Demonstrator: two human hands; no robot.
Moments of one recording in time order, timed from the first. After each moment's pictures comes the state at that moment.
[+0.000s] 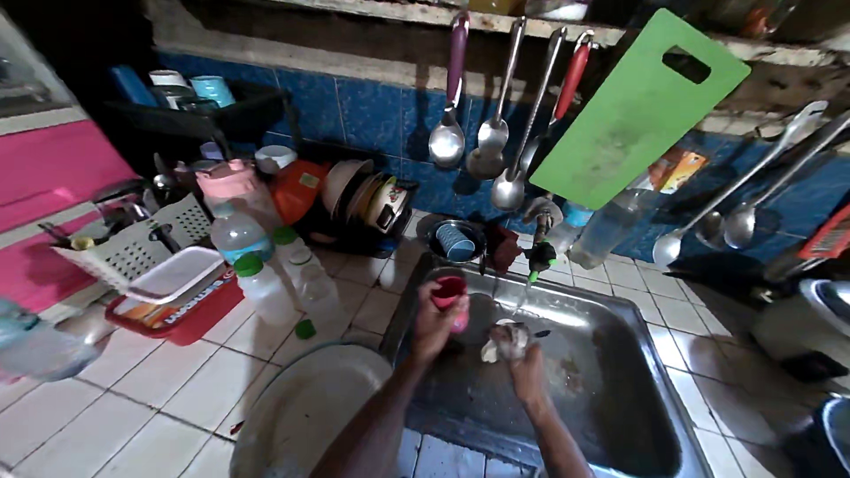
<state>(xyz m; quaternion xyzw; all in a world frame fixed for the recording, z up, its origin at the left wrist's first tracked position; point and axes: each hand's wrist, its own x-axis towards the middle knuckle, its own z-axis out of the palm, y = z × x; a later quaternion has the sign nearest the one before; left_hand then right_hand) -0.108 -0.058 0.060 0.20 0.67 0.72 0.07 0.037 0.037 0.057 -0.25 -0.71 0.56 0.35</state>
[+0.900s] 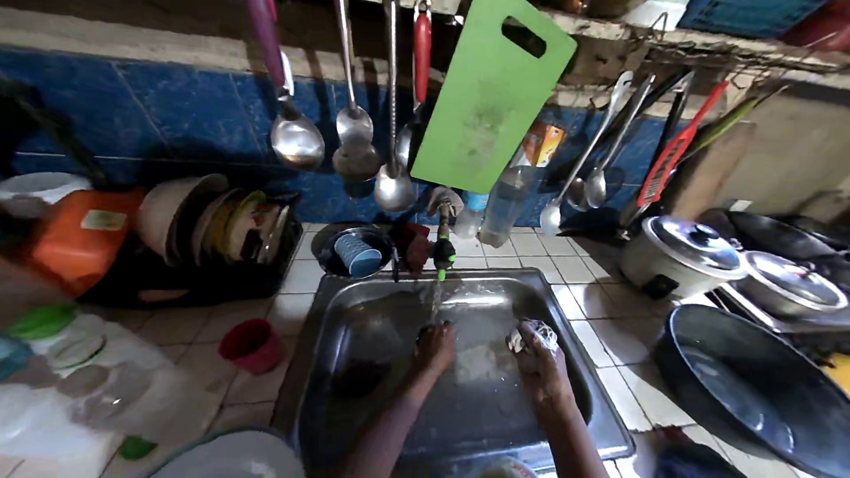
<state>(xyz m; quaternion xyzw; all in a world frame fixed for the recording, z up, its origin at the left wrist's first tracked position) -0.048 0.095 0.016 0.47 0.83 0.12 0.28 0.127 0.152 0.052 -0.36 -0.33 0.72 0.50</state>
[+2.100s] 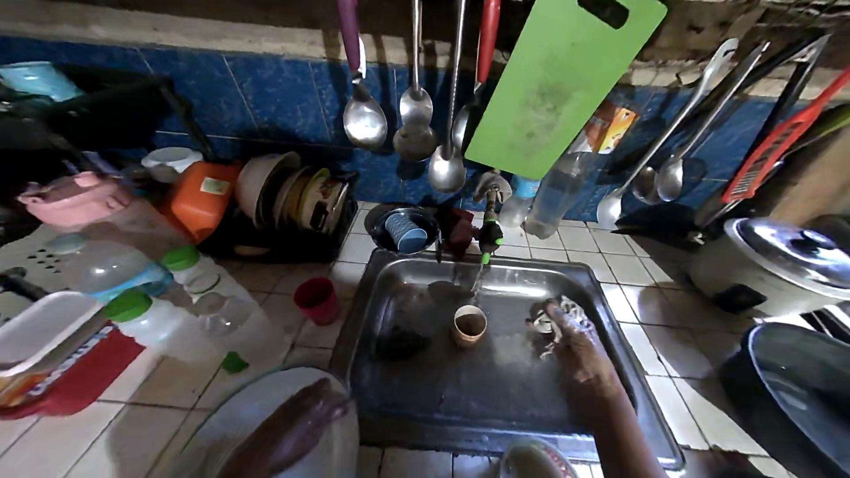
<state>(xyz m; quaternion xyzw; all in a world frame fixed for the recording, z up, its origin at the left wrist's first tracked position) -0.115 -0.197 0.095 0.43 0.83 0.11 0.33 0.121 0.162 0.069 -0.26 -0.48 0.76 0.36</state>
